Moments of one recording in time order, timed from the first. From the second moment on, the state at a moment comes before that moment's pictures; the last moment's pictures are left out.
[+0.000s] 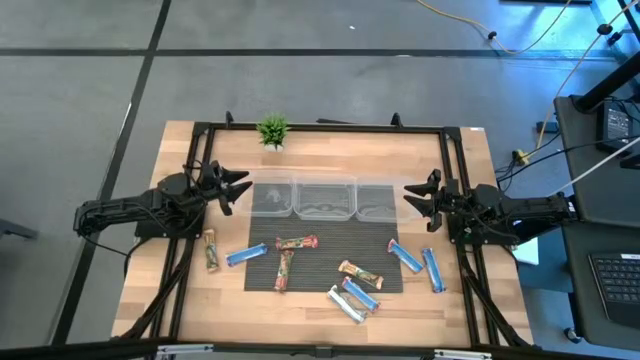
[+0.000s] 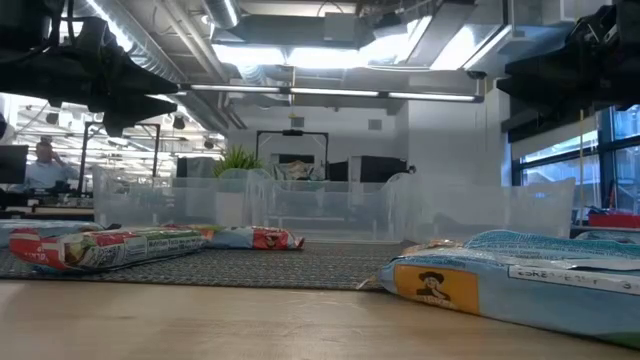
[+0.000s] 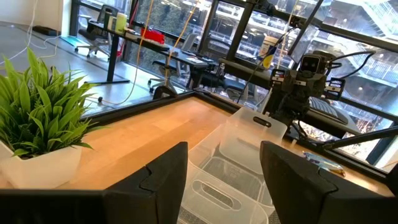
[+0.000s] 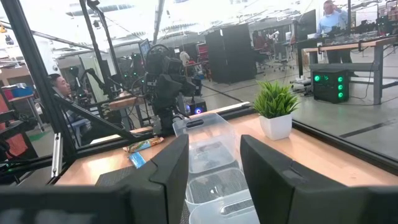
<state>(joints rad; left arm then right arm) 0.18 0.00 0.04 -0.03 -0.24 -0.35 0.07 0.00 0.01 0.13 0.28 0.17</state>
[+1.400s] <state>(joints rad) 0.18 0.00 0.04 -0.03 -0.24 -0.35 0.15 1.04 1.29 -1.15 0.45 0.51</state>
